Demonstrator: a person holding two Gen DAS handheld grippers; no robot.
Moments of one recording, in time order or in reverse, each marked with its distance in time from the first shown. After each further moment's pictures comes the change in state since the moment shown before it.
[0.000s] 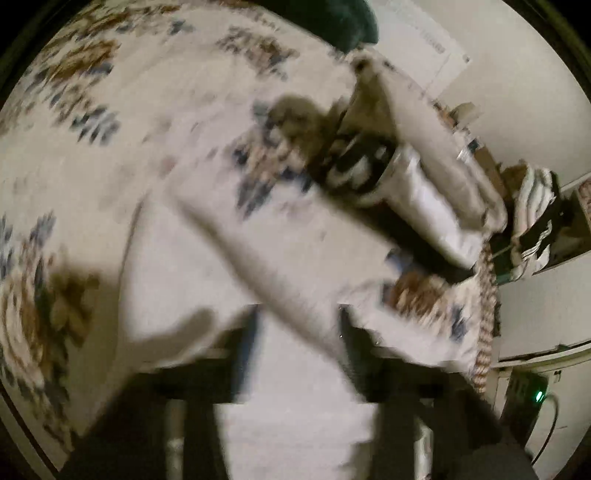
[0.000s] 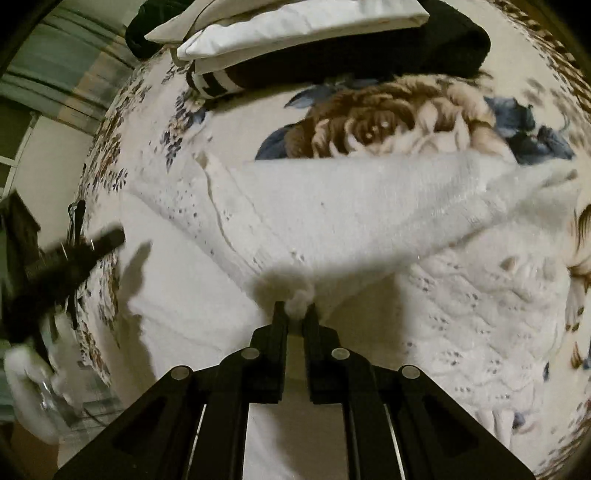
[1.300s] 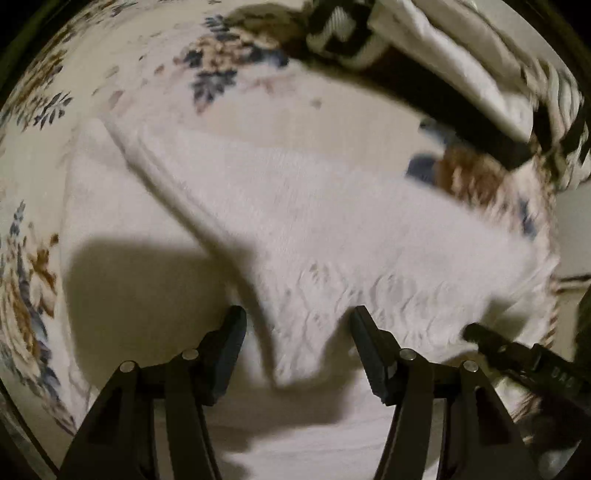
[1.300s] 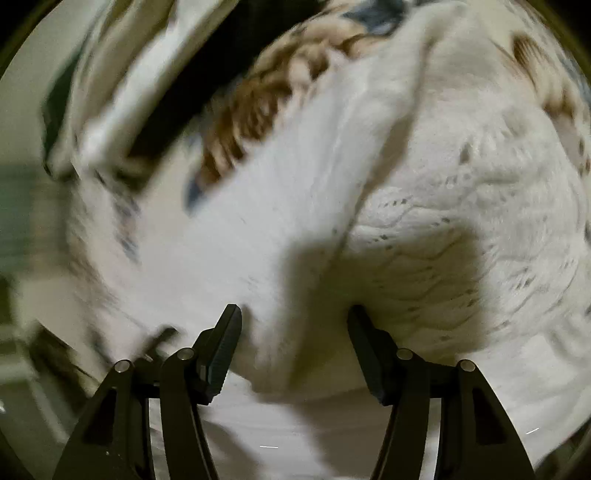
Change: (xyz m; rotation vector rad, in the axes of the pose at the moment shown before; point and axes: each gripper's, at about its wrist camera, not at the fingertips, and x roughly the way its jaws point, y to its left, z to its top) left arm 0.076 -0.018 -0.072 0.242 0.264 0.264; right arm 0.024 -0.027 -0.004 0.500 -0.029 -0.018
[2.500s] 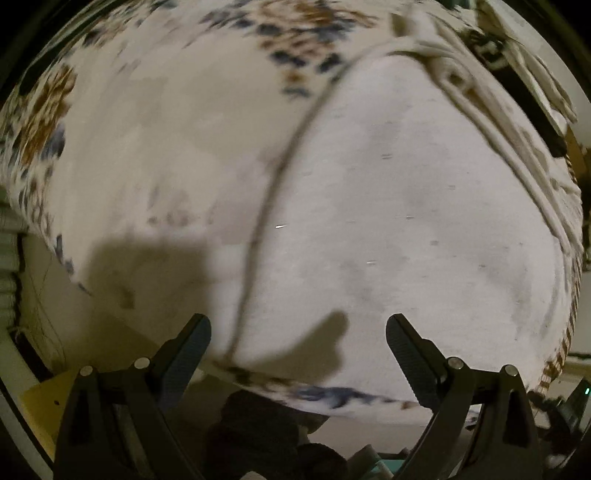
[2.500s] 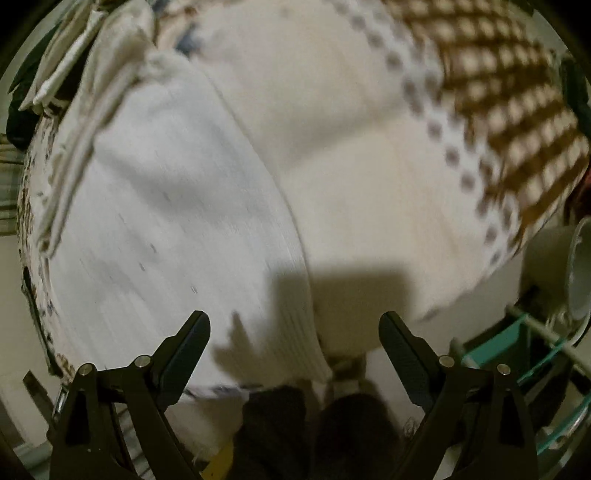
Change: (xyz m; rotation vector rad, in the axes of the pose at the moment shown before) left arm -0.049 0.138 -0.304 -0.414 -0.029 0.072; right arm -0.085 -0.259 -0.219 0.047 0.058 -0.145
